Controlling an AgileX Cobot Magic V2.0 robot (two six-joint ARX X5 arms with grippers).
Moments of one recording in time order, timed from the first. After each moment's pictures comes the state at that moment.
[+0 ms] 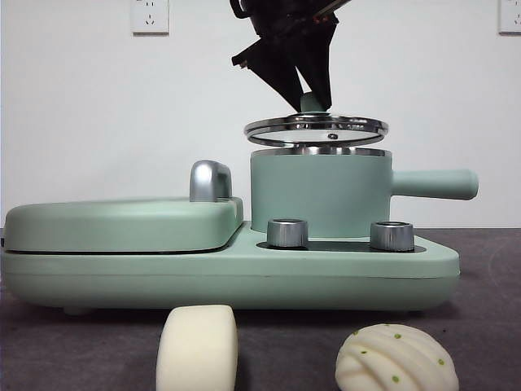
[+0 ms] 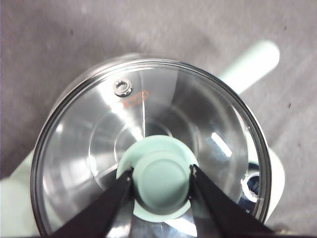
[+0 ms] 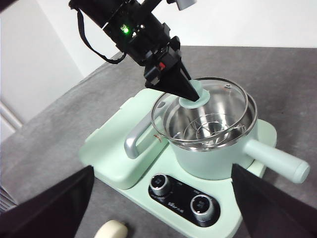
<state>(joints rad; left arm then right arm) -0.71 2.23 2.50 -1.32 0.16 0.15 0.08 0.52 0.89 -0.72 -0.66 0.14</state>
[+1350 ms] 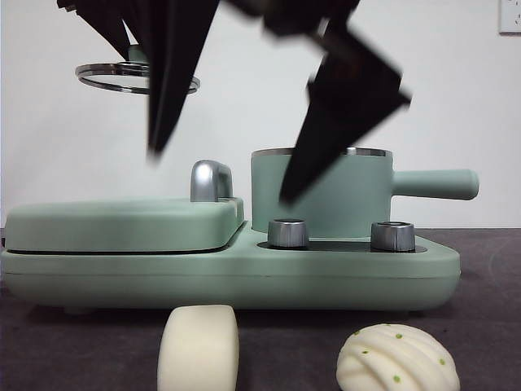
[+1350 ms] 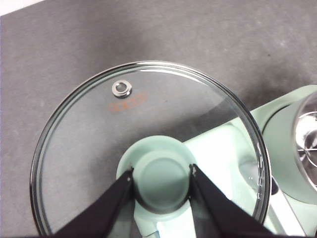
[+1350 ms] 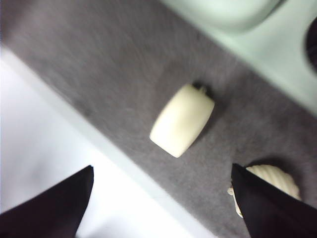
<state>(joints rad) -0.25 2.04 2.51 -1.38 0.12 0.15 1.05 1.52 1.19 -0.86 -0.16 0.50</state>
